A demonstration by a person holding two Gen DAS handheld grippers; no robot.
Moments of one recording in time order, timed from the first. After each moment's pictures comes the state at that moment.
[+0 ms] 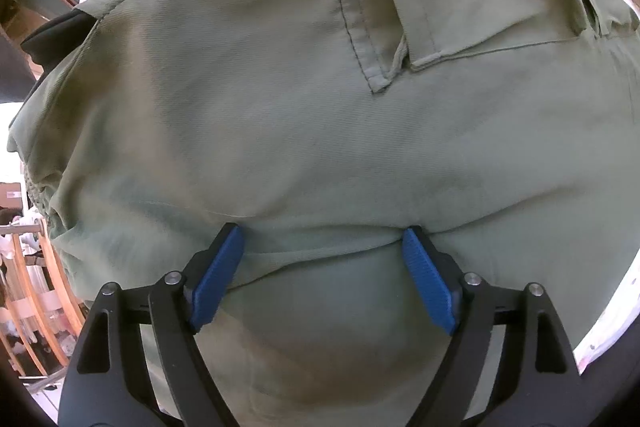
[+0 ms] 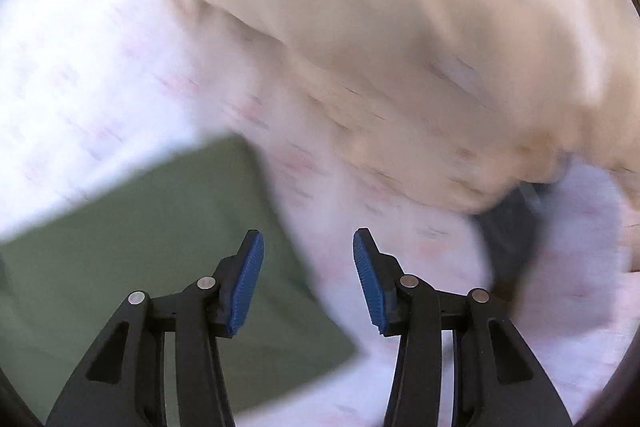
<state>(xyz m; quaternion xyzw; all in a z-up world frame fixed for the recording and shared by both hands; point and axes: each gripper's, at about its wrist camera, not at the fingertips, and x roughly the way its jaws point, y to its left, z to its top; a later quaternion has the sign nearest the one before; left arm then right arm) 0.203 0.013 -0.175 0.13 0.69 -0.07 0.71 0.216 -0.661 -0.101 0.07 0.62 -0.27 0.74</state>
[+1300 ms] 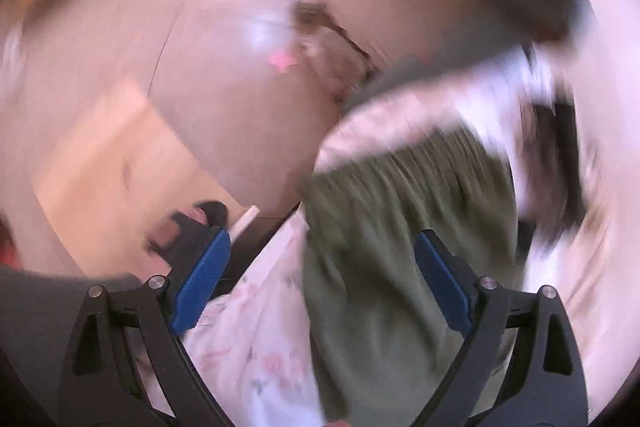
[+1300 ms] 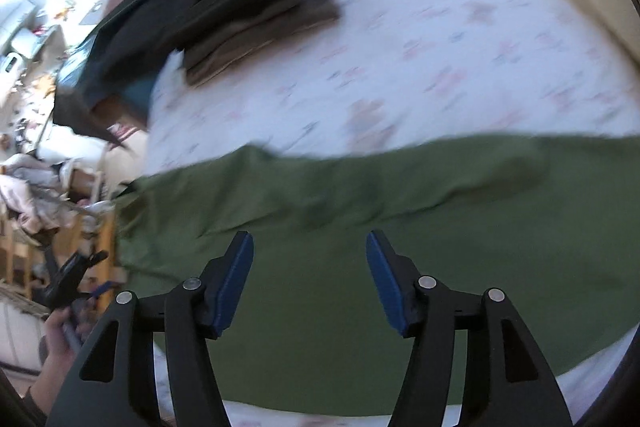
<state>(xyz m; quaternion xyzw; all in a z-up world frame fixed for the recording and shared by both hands) 0.089 0.324 -0.157 -0.48 0.47 0.22 0.71 0.187 -0.265 -0.089 0.18 0.56 0.15 0.80</state>
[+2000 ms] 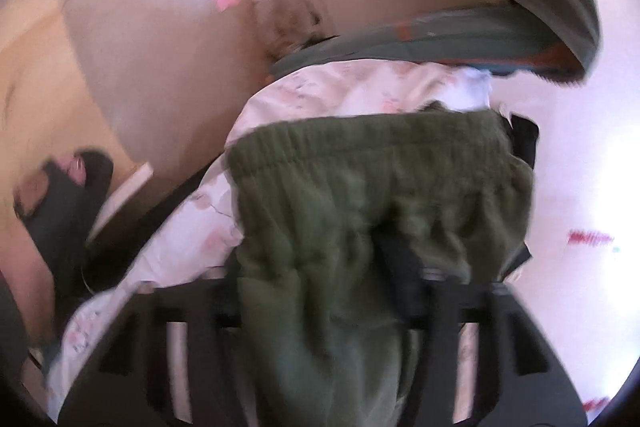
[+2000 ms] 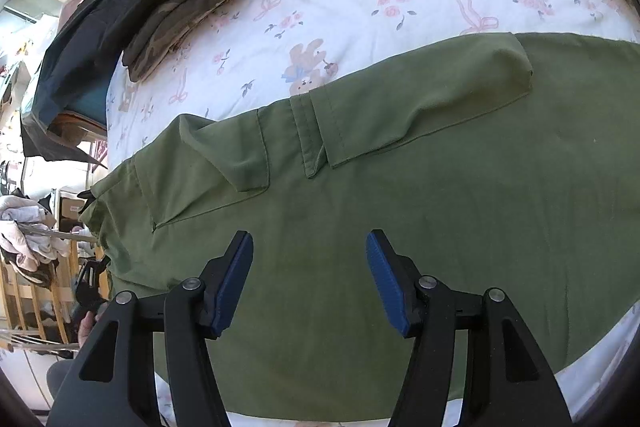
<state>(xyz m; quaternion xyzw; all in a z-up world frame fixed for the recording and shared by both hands) 0.121 0.294 -0.233 -0.59 0.41 0.09 0.69 0.177 -0.293 -0.133 0.22 0.60 0.08 0.76</state>
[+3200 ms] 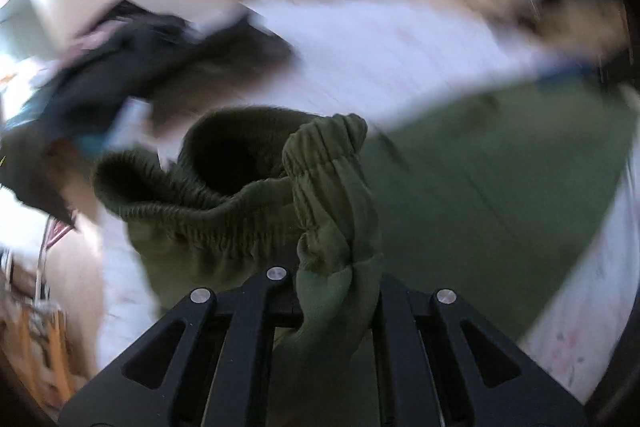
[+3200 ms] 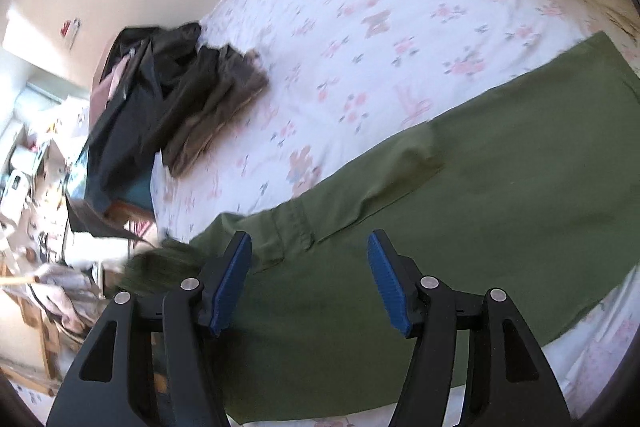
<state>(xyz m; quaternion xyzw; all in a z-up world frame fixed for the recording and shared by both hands) 0.119 -0.173 -0.095 0.20 0.45 -0.13 0.86 0.149 -0.393 -0.065 0.33 0.49 0.06 0.80</state>
